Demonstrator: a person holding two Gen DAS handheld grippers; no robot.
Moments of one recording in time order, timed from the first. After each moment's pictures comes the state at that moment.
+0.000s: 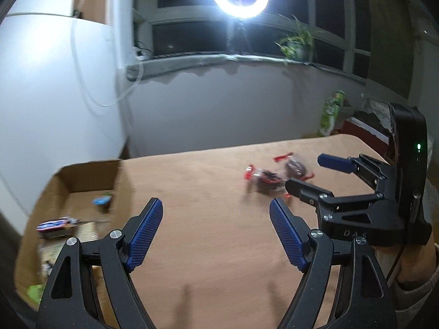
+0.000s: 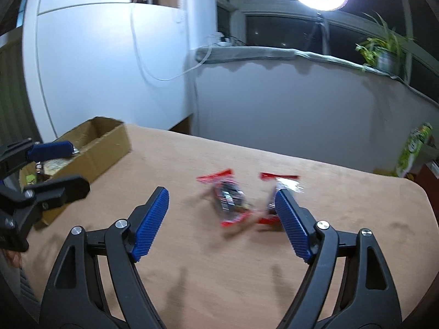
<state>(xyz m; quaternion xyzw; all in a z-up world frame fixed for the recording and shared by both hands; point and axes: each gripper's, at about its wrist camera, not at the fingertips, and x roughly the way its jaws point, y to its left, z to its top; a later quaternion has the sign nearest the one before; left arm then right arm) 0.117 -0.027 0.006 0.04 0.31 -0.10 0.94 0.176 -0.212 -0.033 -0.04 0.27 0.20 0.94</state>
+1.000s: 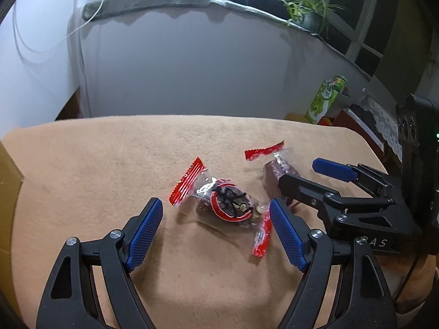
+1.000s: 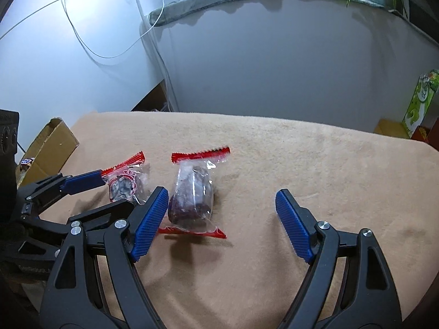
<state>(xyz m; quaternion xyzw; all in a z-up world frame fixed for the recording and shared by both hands) 0.235 -0.086 -0.068 -0.05 0.42 -0.14 0.89 0.285 -0.278 -0.083 0.02 0.41 0.20 0.89</state>
